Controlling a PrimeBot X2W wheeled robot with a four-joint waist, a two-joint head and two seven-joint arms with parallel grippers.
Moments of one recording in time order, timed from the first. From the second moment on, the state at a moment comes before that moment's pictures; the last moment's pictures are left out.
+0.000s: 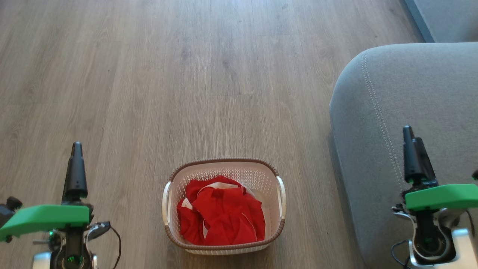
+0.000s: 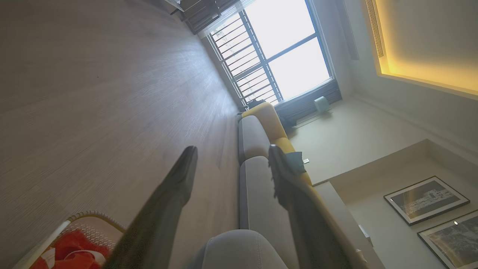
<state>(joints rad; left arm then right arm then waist) -0.04 0.03 0.17 0.07 -1.18 -0.06 -0.05 -0.07 -0.04 -0.14 0.11 0.98 0.13 -0.04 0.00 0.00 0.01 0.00</state>
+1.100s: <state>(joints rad) -0.04 0.11 -0.30 -0.03 -0.46 0.40 -0.14 -0.09 -0.06 -0.03 0.00 0.38 0.13 -0.14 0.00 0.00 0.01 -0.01</state>
